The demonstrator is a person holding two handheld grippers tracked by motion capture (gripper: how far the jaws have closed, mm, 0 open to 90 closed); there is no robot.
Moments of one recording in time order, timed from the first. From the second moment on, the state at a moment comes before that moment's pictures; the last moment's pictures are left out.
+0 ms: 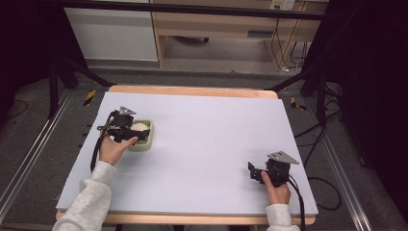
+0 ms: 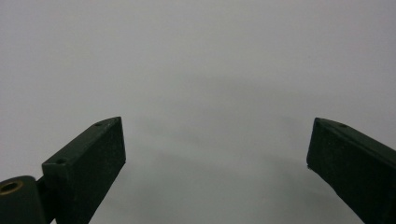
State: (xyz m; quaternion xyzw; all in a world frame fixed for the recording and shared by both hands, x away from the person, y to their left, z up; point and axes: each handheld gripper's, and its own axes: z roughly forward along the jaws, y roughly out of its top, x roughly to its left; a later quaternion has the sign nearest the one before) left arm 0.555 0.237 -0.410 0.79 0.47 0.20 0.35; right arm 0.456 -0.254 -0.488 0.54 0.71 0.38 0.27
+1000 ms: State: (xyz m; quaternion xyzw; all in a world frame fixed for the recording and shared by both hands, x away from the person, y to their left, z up) left arm 0.466 0.284 -0.450 0.76 0.48 0.22 0.38; right arm 0.456 -0.255 -0.488 0.54 0.70 0.38 0.27
